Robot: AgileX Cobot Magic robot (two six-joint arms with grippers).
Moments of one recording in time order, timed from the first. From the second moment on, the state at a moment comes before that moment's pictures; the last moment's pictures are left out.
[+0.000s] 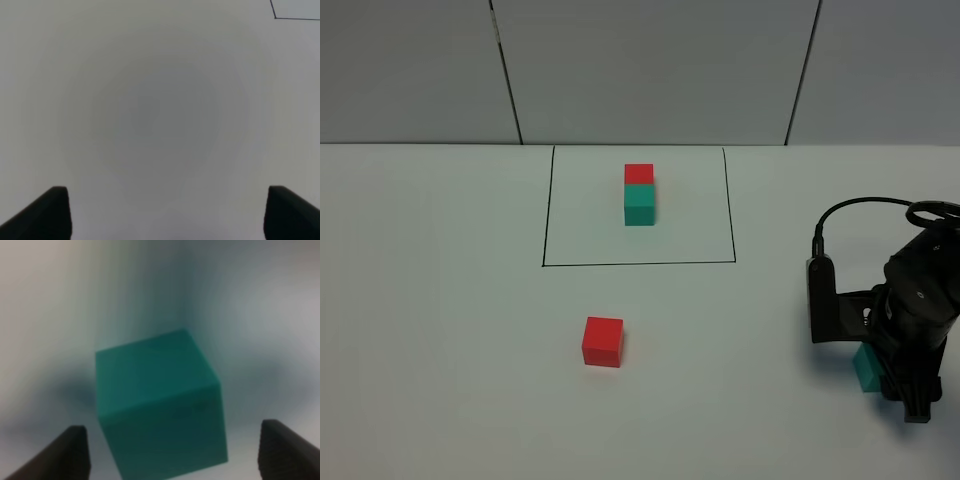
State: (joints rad) left arm 0.01 0.01 -0.46 -0.02 1.07 -0.02; right arm 0.27 1.82 -0.92 -0.44 0.63 -0.83
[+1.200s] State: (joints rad) left arm 0.01 0.01 -0.46 -0.02 1.07 -0.02; right arm 0.23 1.91 -0.94 -0.47 0.60 -0.91
